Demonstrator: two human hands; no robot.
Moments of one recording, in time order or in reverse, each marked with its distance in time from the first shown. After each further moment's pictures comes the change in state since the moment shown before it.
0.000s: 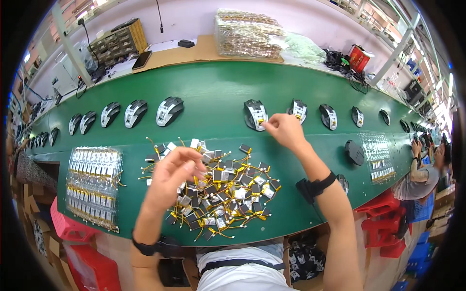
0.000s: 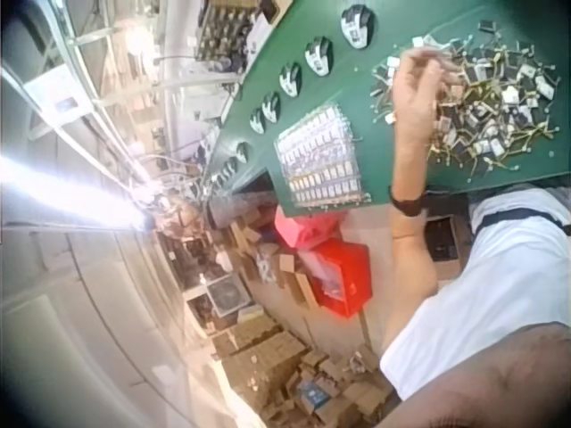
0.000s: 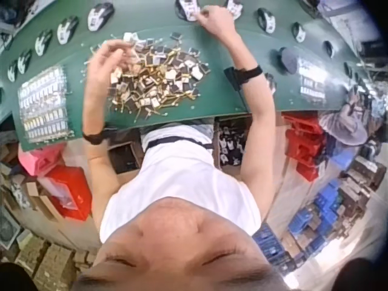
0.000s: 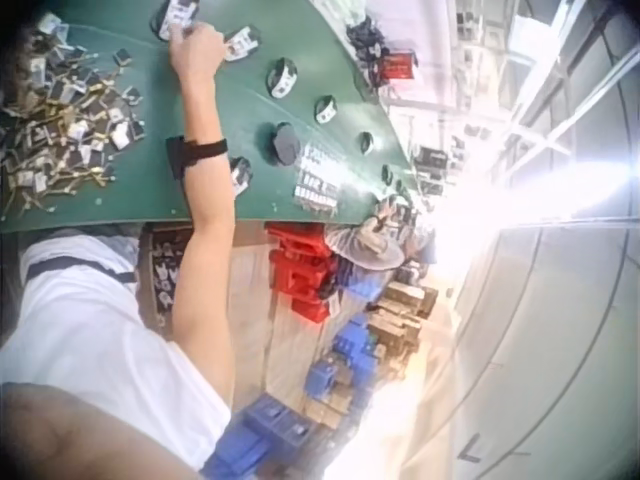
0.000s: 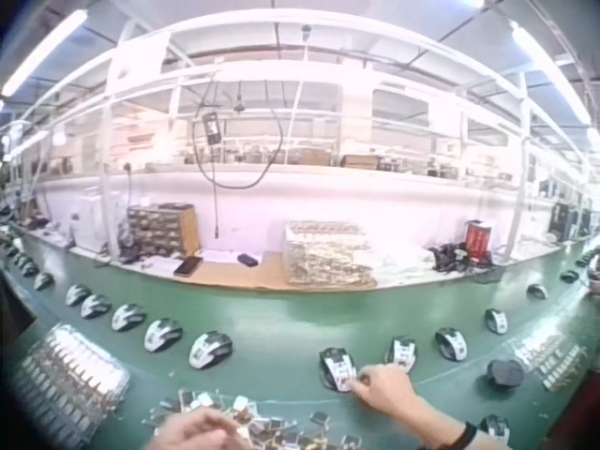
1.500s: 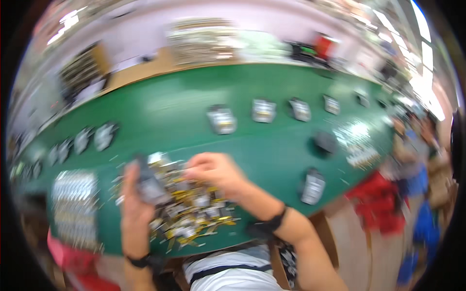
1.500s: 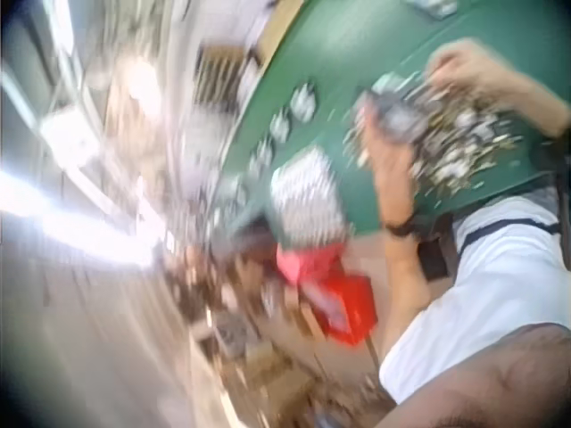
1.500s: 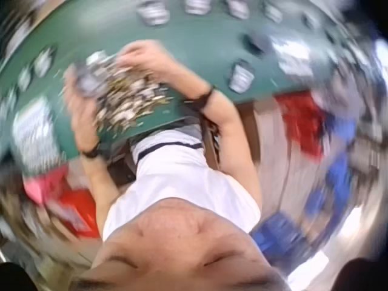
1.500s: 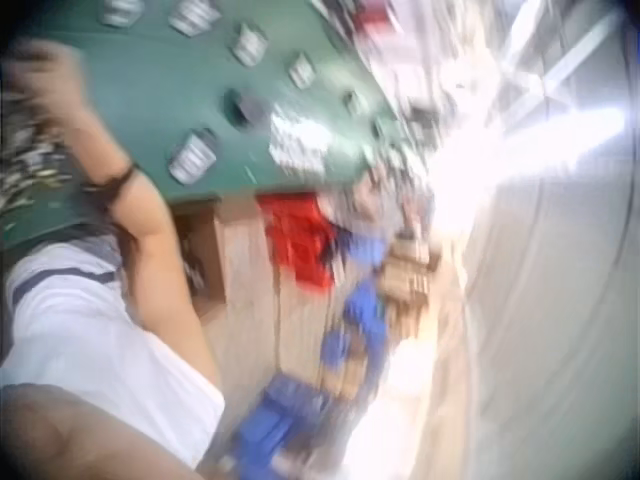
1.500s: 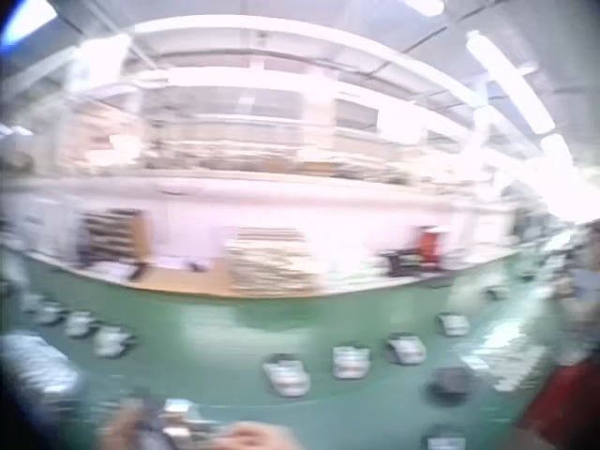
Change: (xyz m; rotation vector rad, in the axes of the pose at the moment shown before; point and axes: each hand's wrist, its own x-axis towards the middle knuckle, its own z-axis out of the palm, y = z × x) left_hand 0.005 -0.040 0.012 -0.719 0.400 -0.116; right_hand -0.084 -0.085 0.009 1.493 -0.466 0.192
